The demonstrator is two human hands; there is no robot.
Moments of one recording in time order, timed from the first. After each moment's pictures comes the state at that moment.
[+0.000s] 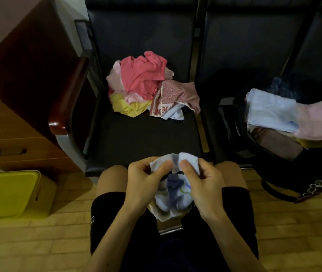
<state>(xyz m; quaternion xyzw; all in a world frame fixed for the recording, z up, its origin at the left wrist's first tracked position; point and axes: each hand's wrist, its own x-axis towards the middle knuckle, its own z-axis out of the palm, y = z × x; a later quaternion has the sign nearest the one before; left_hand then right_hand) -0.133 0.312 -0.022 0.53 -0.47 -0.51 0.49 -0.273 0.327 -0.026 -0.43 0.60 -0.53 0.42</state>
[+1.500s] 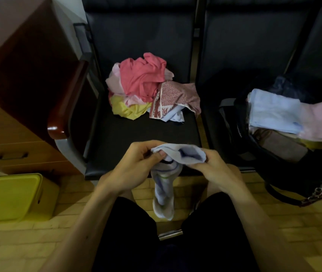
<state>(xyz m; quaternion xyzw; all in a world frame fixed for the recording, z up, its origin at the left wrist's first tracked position) -0.113 0.261 0.010 0.45 -0.62 -0.55 0.34 -0.342 0.246 -0.063 -0.51 0.55 -0.36 0.56</state>
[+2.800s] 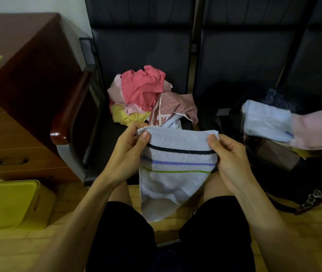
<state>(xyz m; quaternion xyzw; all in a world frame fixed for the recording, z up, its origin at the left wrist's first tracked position) -0.108 0.253 0.020 0.43 -0.62 -0.44 0.48 -0.345 0.262 -0.003 -0.43 0.50 -0.58 0.48</state>
